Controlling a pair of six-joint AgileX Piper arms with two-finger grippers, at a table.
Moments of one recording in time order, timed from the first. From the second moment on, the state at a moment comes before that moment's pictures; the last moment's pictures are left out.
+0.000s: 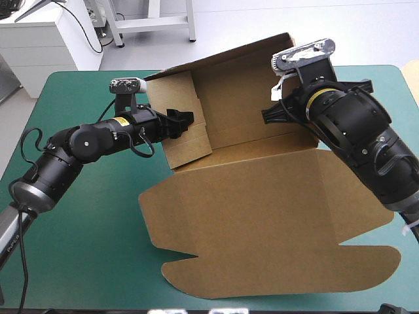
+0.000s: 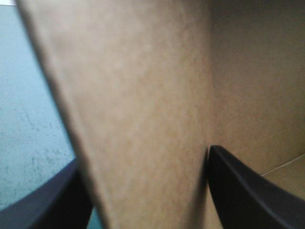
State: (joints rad) left arm -0.41 1.35 -1.27 -0.60 0.54 0.17; right arm 0.75 1.39 -1.81 -0.61 1.25 0.39
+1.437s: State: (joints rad) left arm -0.56 1.70 -1.86 0.08 1.12 -0.29; right arm 0.34 1.58 -1.87 -0.10 1.25 0.19
